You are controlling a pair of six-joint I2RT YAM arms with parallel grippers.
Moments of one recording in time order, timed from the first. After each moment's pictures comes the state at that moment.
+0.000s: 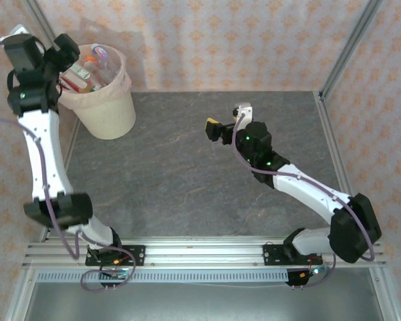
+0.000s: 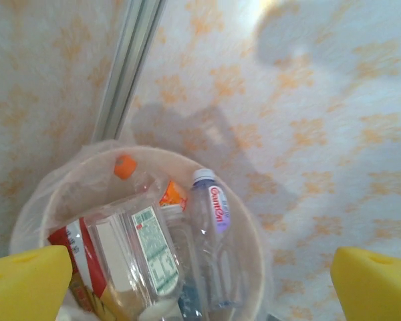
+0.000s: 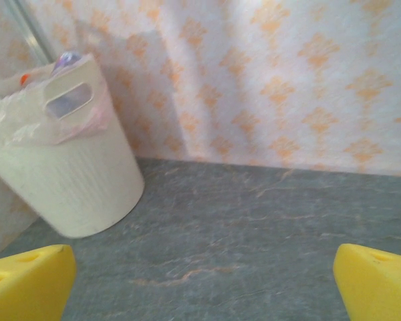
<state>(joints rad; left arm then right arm) 0.34 1.55 2.01 -0.66 0.03 -0.47 0.61 1.30 0.89 0.30 0.13 0.26</state>
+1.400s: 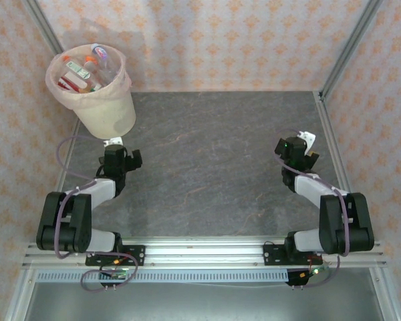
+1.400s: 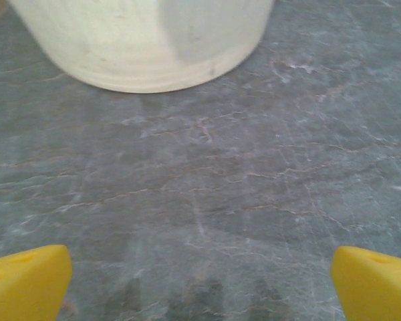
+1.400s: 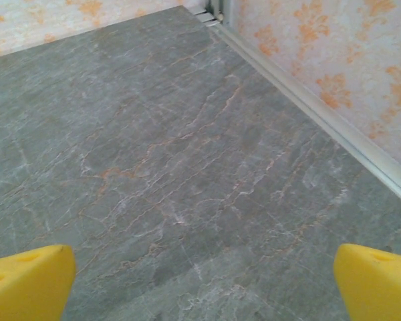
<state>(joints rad) 0.01 1.39 0.48 0.29 -0.22 -0.18 0.06 1.36 0.55 0.26 0.45 0.30</state>
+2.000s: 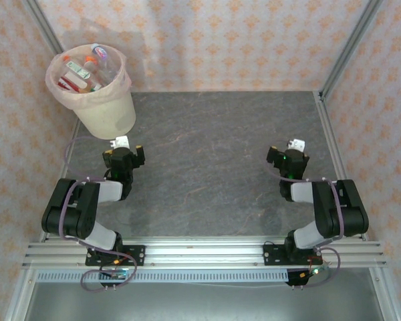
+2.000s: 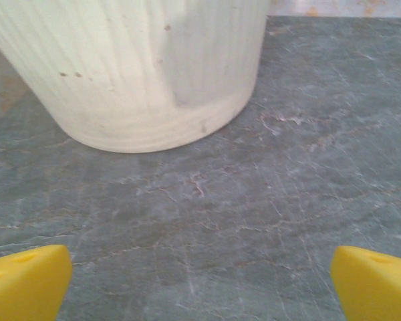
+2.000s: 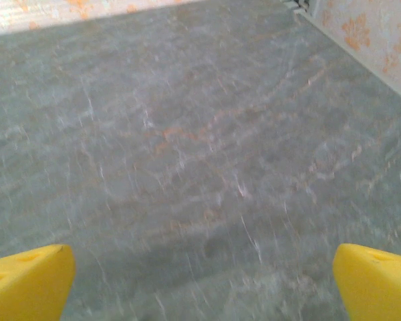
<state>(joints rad) -0.06 1.51 0.42 0.65 -0.39 -0.10 0.04 1.50 0.34 0.71 0.25 0.18</state>
